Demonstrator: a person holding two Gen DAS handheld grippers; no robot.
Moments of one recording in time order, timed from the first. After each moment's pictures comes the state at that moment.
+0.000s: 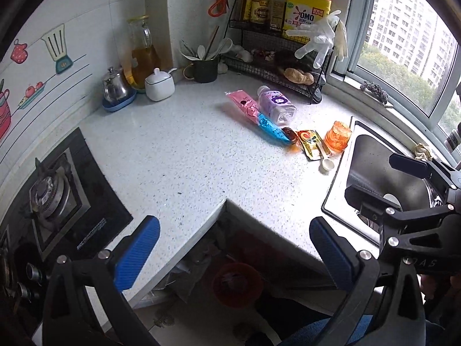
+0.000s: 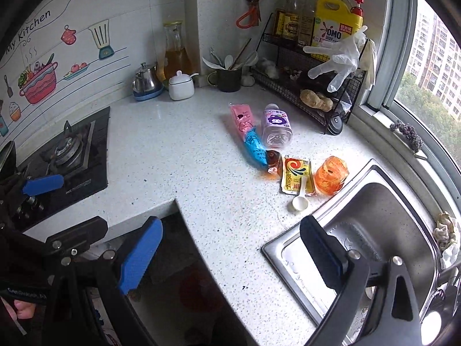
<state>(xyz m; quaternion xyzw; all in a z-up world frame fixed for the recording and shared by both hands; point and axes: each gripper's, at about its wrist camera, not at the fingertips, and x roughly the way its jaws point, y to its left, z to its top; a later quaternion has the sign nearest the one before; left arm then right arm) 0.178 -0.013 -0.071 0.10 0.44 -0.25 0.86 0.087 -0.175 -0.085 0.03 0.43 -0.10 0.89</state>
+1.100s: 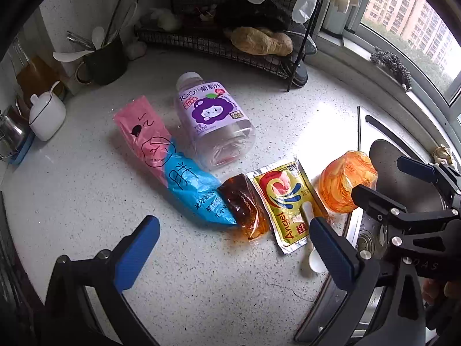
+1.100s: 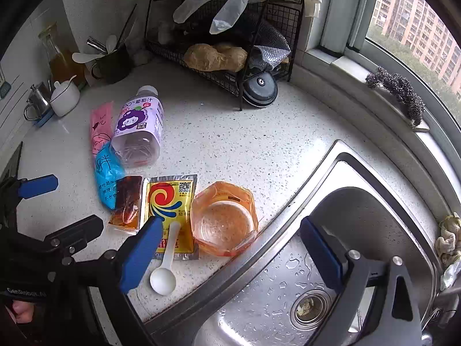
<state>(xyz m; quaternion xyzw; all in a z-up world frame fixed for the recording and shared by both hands) 0.340 -0.229 -0.164 0.16 0.51 -0.30 0.79 0.177 -0.382 -0.157 0.11 0.51 -0.19 0.83</state>
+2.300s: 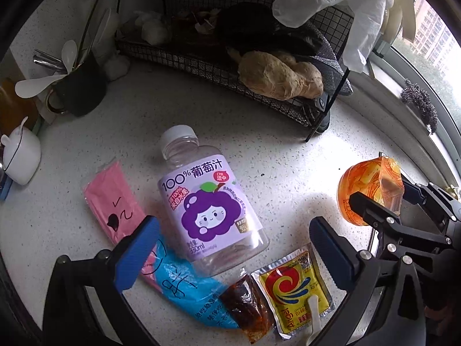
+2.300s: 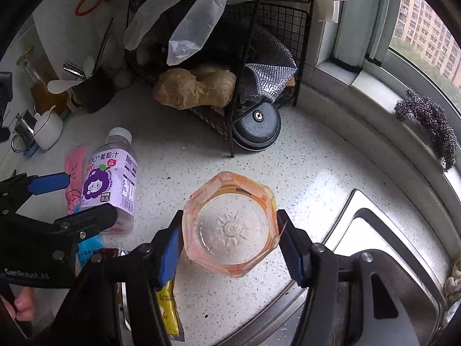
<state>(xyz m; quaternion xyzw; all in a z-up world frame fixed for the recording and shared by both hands) 0.441 -0.298 -0.168 0.14 0.52 -0.30 0.78 0.242 -0.434 -0.157 0.12 0.49 -0.19 0.85</state>
